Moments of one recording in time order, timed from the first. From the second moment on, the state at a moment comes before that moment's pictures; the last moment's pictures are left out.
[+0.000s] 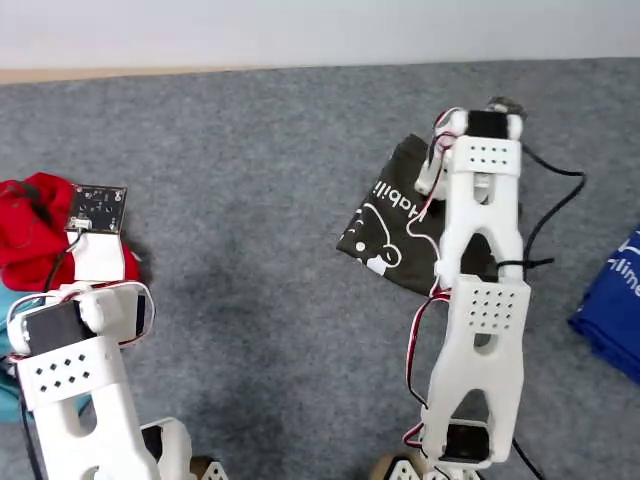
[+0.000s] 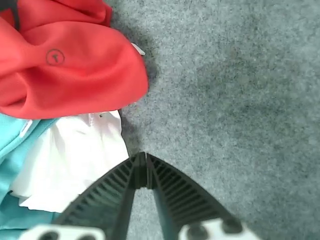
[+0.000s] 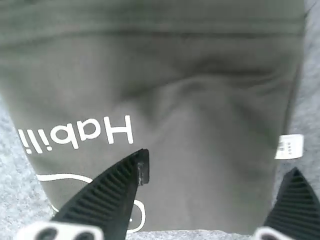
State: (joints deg) left arm -22.9 -47.6 45.1 83.3 -14.2; right arm 1.1 52.7 -59.3 100.3 -31.2
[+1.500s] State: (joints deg) left arm -22.9 -47.6 45.1 83.3 -14.3; right arm 10.6 53.6 -62.3 100.3 -13.1
